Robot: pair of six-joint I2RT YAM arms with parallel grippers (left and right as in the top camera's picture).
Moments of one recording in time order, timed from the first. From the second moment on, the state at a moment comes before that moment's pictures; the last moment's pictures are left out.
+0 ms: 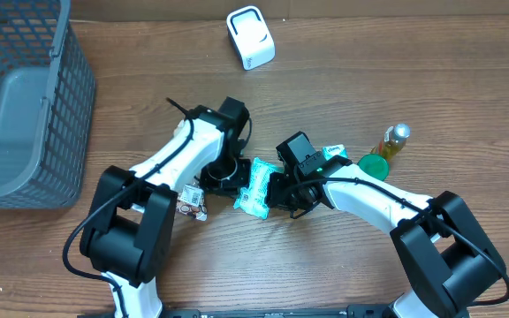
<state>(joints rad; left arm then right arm) -0.45 1.95 1.32 -1.05 0.24 -0.36 0.60 1.77 0.94 -0.43 -0.37 0.75</state>
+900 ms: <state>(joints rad) -0.47 1.95 1.39 -1.14 -0.04 -0.40 0.59 1.77 0.96 -0.43 -0.51 0.73</state>
